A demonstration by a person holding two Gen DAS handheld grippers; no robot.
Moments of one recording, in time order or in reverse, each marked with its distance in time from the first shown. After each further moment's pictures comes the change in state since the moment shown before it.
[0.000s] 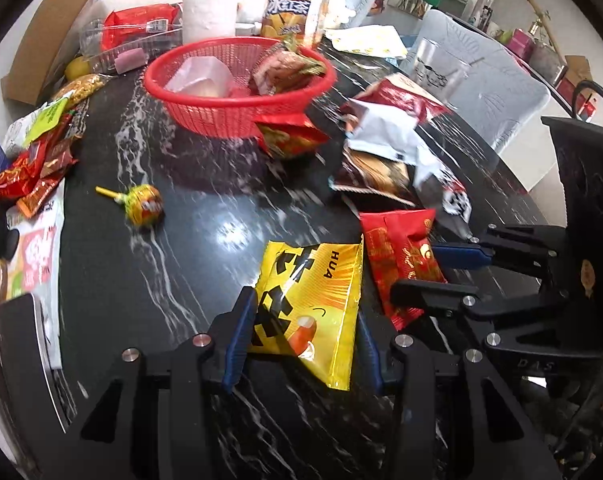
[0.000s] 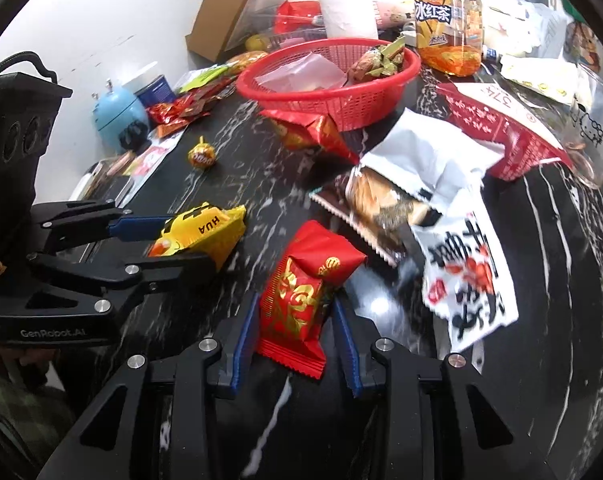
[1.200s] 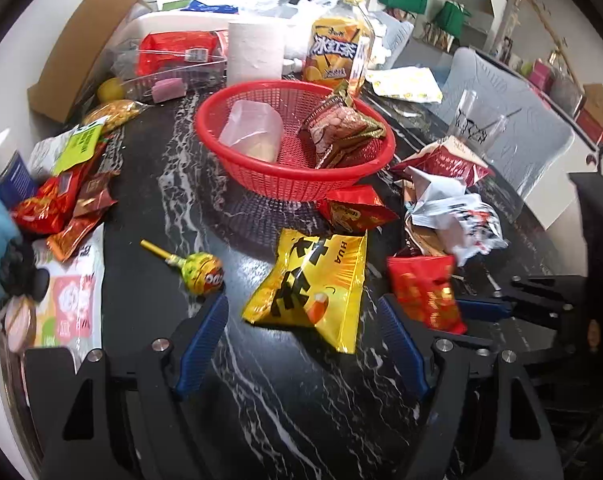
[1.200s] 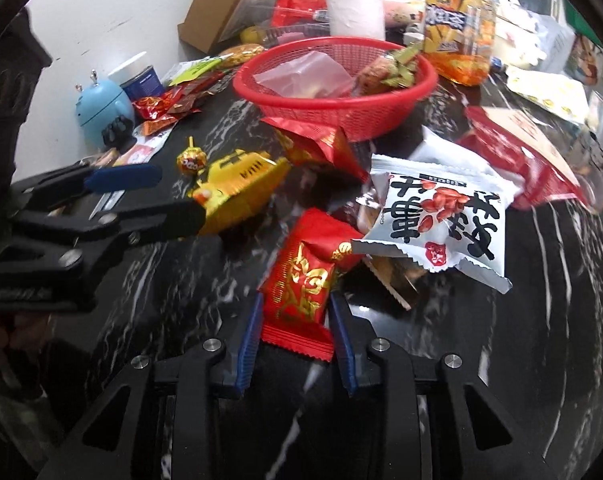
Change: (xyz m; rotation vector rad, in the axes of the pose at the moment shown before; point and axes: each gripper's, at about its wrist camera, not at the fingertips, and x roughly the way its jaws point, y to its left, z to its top) left arm 0.004 0.037 0.035 -0.038 -0.116 0.078; right arm 0.017 0.008 0.022 -0.012 0.023 -0.083
